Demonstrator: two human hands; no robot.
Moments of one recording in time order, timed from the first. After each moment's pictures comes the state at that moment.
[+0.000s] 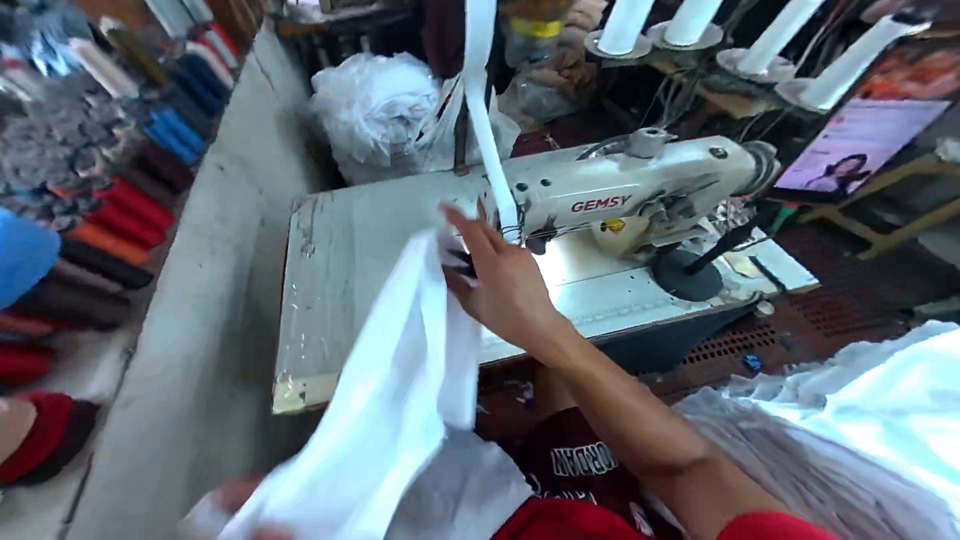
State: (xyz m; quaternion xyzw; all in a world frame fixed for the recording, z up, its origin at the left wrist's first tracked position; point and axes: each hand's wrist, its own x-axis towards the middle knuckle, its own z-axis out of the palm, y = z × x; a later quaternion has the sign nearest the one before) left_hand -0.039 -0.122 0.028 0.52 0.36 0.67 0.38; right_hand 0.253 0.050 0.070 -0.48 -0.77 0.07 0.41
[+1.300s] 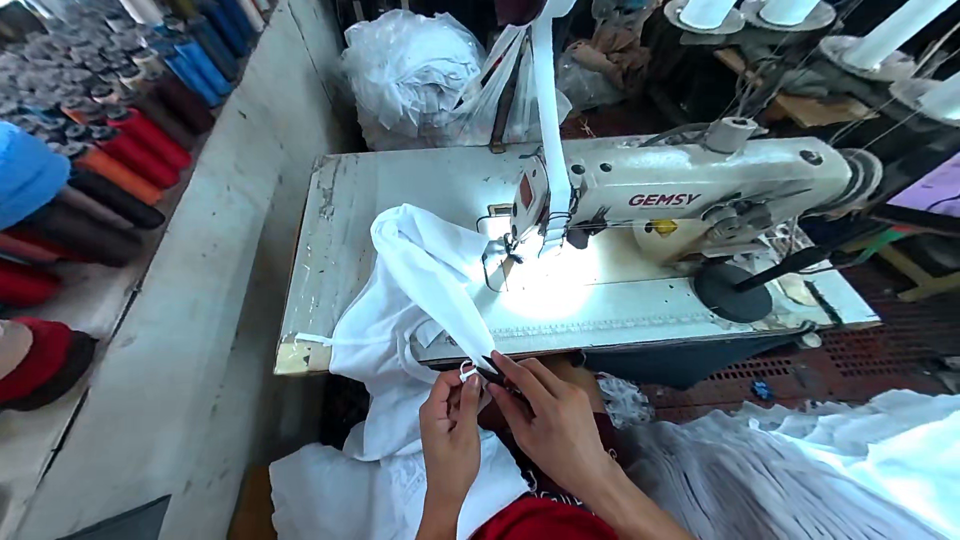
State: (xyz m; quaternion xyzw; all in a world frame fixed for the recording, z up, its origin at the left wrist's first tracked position) left_hand 0.107 -0.066 -0.063 0.46 0.46 0.62 0.45; right_hand 0.248 -0.060 -0.045 -0.52 -0.75 0.07 0.39
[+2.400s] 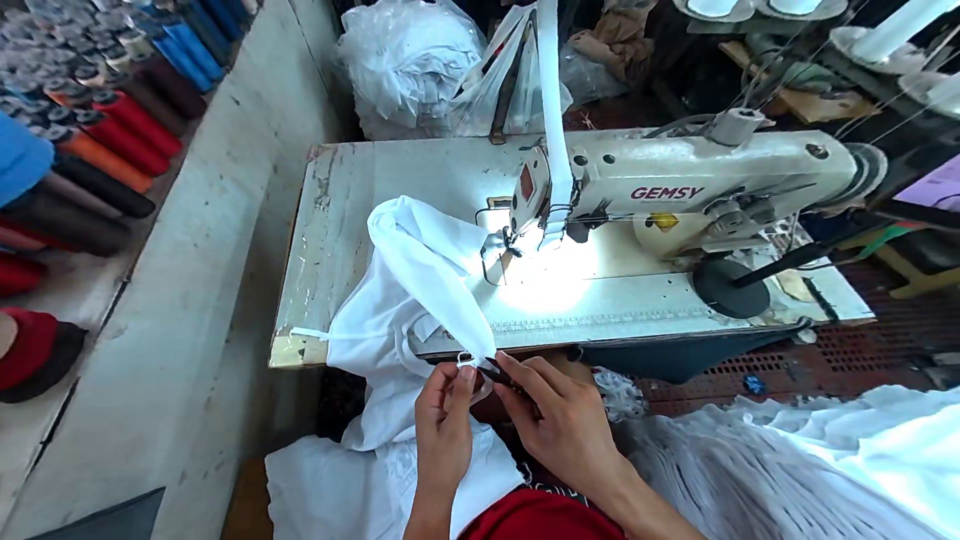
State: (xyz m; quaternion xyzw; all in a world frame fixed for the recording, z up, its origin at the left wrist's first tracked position) left_hand 0.103 -0.065 -0.059 0.40 0.43 0.61 0.53; right_hand 0.259 -0.065 -0.038 -0.51 -0.77 0.05 0.38
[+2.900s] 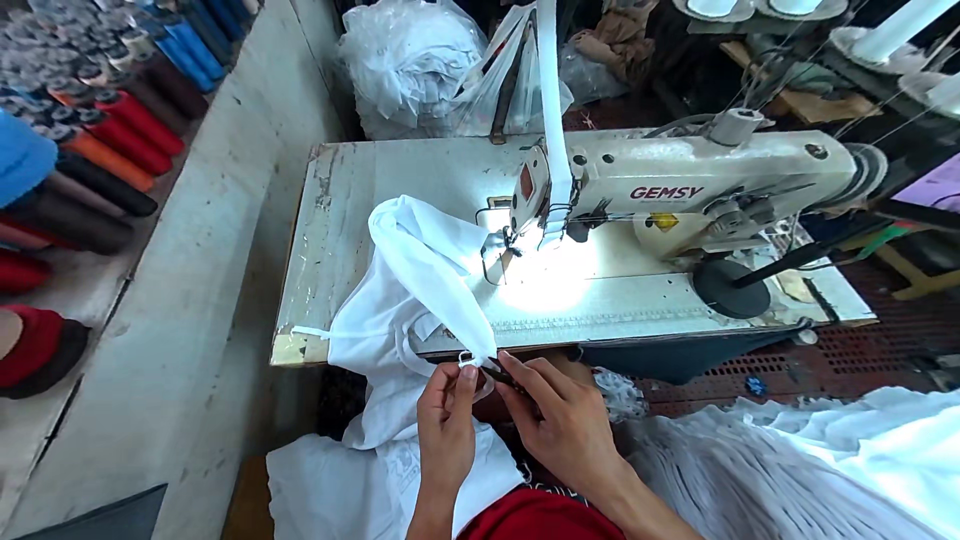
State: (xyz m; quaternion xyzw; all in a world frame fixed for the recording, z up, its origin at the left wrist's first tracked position) left_hand 0.106 -0.067 -0.058 0.41 0.44 0.61 0.51; right_hand 0.259 -0.067 -0.040 -0.52 -0.77 0.03 0.38
